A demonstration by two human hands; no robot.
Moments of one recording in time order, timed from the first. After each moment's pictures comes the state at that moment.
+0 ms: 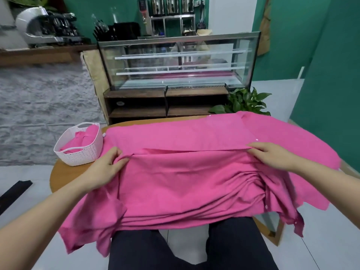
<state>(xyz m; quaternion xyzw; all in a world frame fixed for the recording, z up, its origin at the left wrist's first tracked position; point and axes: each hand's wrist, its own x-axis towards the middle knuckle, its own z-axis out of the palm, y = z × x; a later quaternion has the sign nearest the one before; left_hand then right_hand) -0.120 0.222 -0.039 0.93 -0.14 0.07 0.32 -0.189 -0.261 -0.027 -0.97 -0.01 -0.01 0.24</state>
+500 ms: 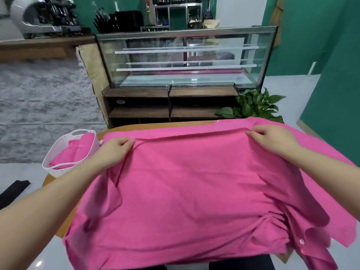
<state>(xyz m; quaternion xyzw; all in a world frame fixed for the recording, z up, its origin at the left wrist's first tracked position) -0.006 0.186 0.007 0.94 -0.07 0.05 0.32 -0.062 -0.264 0.016 -0.98 0.07 -0.11 0.13</state>
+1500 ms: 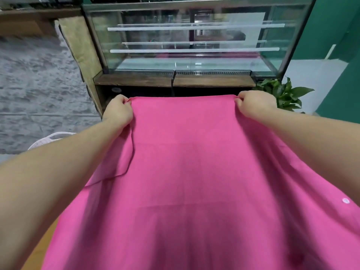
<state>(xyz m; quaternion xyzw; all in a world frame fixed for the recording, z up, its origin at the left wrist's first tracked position) 0.203 0.154 0.014 0.91 0.08 0.18 0.36 0.165 -0.228 0.028 -0.98 0.09 -0.15 0.01</state>
